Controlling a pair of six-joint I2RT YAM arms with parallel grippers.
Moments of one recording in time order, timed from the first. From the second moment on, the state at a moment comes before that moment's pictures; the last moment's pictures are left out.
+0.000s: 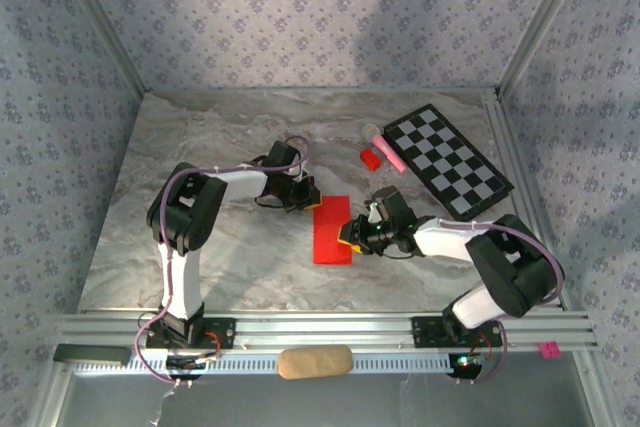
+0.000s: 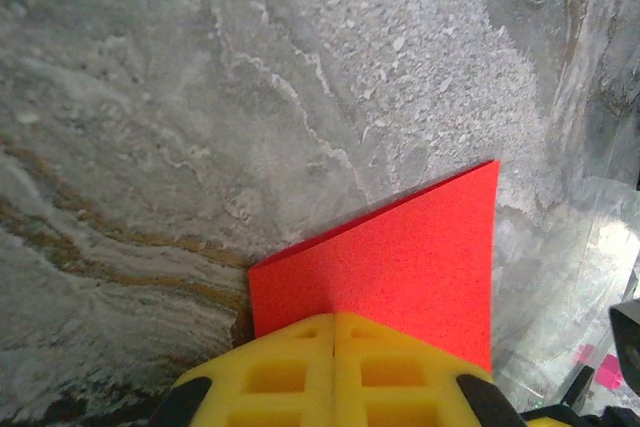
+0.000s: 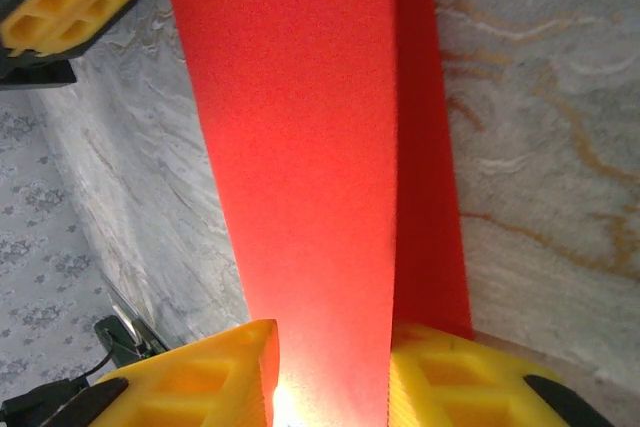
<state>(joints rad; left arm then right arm) -0.54 1.99 1.16 -0.22 0.58 -0.70 0.59 1.50 0.52 0.11 -0.54 1.04</state>
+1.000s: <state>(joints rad) -0.67 1.36 0.87 -0.28 0.19 -0.60 0.56 1.54 0.54 0.22 -0.55 1.04</state>
